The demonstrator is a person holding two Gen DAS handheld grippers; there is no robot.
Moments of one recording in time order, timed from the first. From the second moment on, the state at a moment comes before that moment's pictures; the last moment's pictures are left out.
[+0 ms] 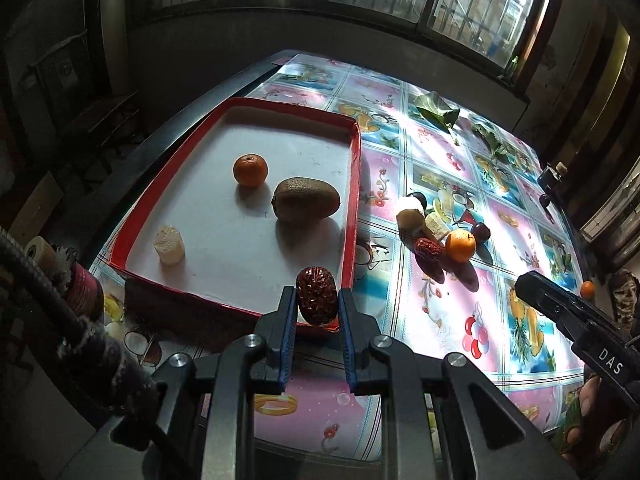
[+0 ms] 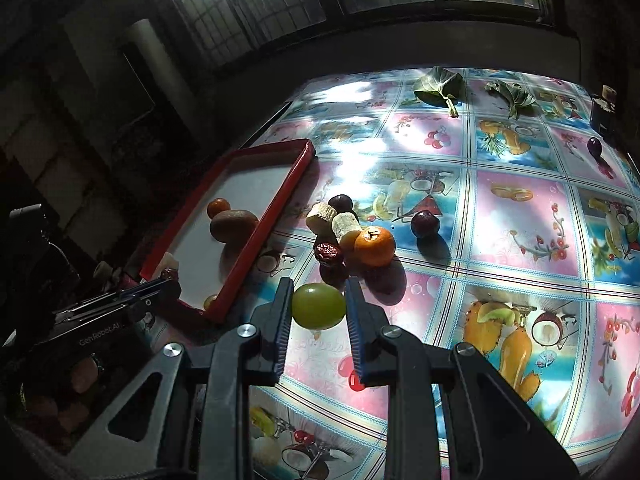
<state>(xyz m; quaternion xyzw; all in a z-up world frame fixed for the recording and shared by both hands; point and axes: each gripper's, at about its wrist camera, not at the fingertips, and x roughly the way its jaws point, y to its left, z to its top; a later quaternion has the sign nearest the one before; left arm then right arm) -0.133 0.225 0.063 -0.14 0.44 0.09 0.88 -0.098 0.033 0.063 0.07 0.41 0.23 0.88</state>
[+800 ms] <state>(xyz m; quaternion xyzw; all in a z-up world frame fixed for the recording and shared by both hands) -0.148 0.280 0.057 -0.17 0.43 0.15 0.87 -0.096 0.099 0.065 0.04 0.42 0.28 0.86</state>
